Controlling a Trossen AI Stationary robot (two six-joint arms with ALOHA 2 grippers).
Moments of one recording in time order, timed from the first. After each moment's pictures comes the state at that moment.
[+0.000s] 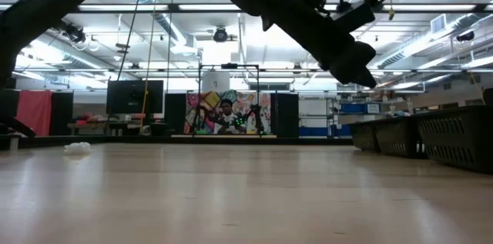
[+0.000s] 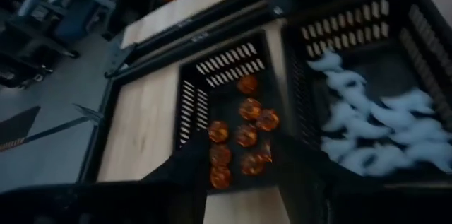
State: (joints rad) left arm 0.06 2.34 1.96 -0.13 -0.24 0.46; right arm 0.09 0.85 0.74 -0.32 -0.33 0.05
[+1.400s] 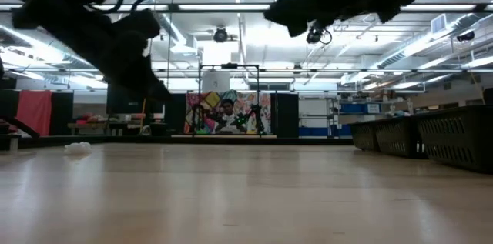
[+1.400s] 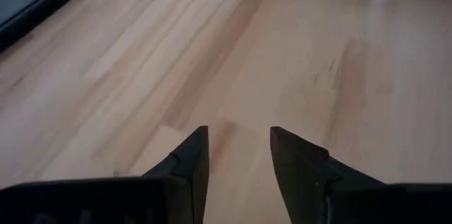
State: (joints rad) left arm -0.24 1.28 0.46 0.11 -0.58 -0.38; right arm -0.03 1.40 0.74 0.37 -0.36 -0.22
